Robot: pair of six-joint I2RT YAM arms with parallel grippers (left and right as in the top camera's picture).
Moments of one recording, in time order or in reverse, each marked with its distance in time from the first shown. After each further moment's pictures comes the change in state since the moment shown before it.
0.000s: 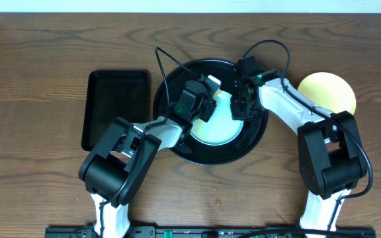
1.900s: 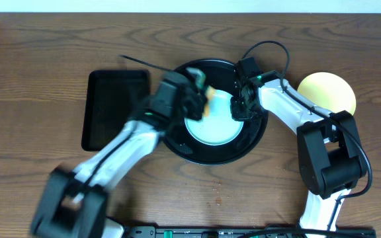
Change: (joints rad) left arm 0.102 -0.426 -0.010 -0.451 0.281 -0.378; right arm 0.000 0.000 -0.012 0.011 0.006 0.000
